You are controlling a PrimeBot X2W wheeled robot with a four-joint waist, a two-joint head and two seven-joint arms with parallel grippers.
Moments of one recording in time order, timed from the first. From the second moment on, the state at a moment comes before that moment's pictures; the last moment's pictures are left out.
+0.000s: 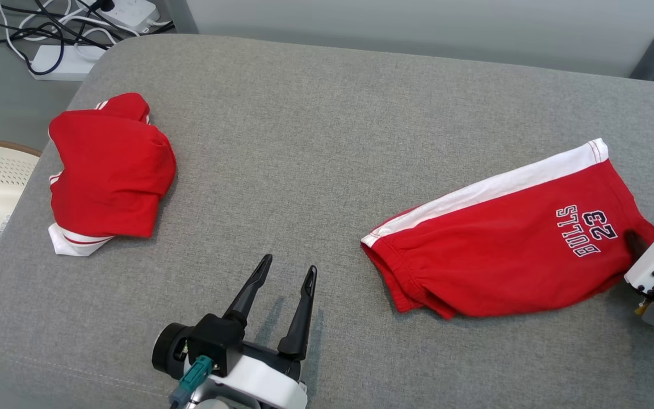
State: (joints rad) left arm -0.11 0.05 -0.43 0.16 -0.29 0.05 -0.26; right arm -0.69 -0.34 0.18 1.12 0.80 0.13 0.12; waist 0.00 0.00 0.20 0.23
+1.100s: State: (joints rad) left arm -0.06 0.05 -0.39 0.17 -0.27 0.04 -0.26; right arm -0.28 -0.18 0.08 0.84 0.56 0.13 -0.25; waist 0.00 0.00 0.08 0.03
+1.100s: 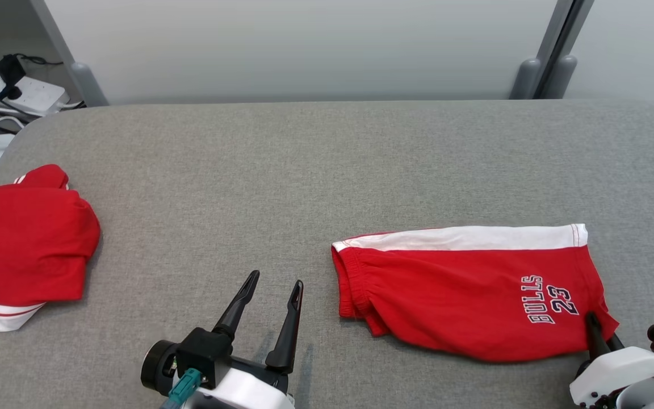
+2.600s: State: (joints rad) left arm -0.02 0.05 -0.37 0.16 -0.27 0.04 -0.26; right arm 0.10 -0.11 -0.04 0.34 0.25 0.13 -0.17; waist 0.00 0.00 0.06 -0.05
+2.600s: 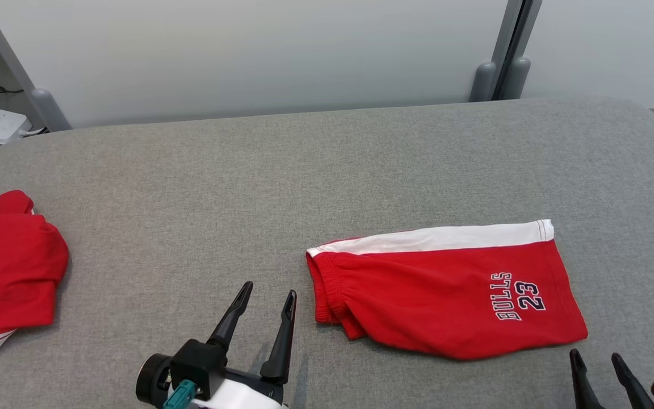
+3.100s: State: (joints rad) left arm -0.02 0.05 -0.40 0.18 -0.24 0.04 -0.26; right arm -0.14 -0.10 -0.11 0.70 0.51 0.13 -0.17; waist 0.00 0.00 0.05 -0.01
